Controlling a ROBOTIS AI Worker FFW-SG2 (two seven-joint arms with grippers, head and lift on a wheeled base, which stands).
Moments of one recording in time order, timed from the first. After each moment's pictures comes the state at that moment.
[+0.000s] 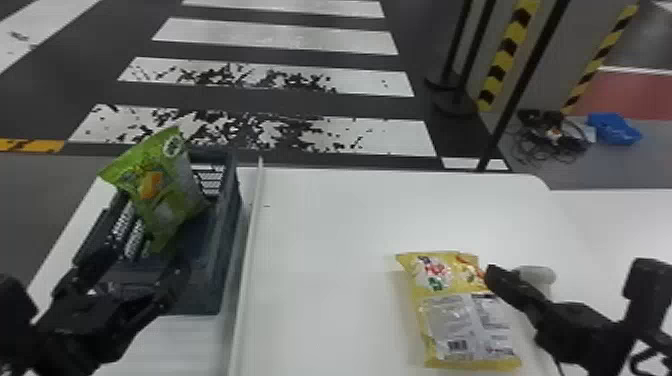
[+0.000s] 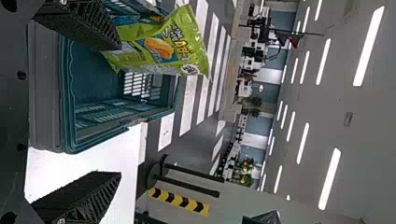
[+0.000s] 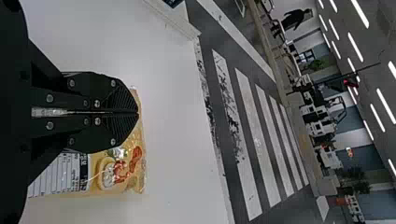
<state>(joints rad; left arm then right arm) 0.58 0.24 0.08 -2.18 0.40 0.20 -0.09 0.47 -0.16 -0.38 -2.15 -0.42 0.70 0.45</state>
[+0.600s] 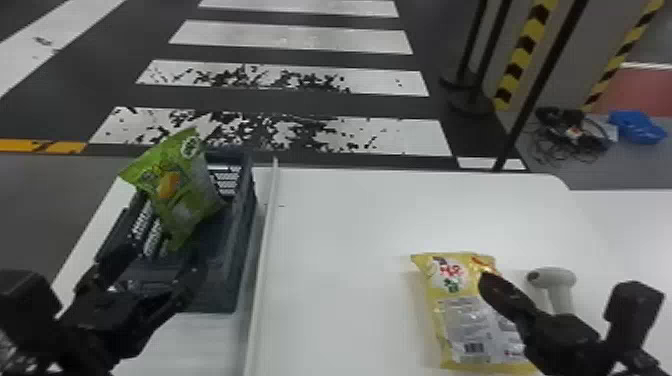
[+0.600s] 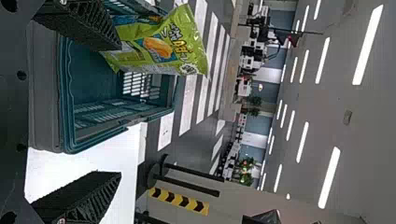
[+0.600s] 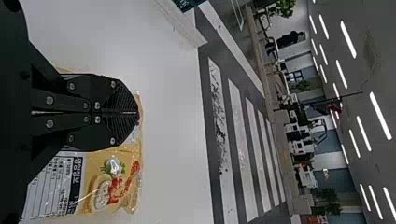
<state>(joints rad) 0.58 0.24 0.08 -2.18 0.40 0.20 -0.09 0.48 -0.16 -0.26 -1.97 -0.32 0.39 0.48</state>
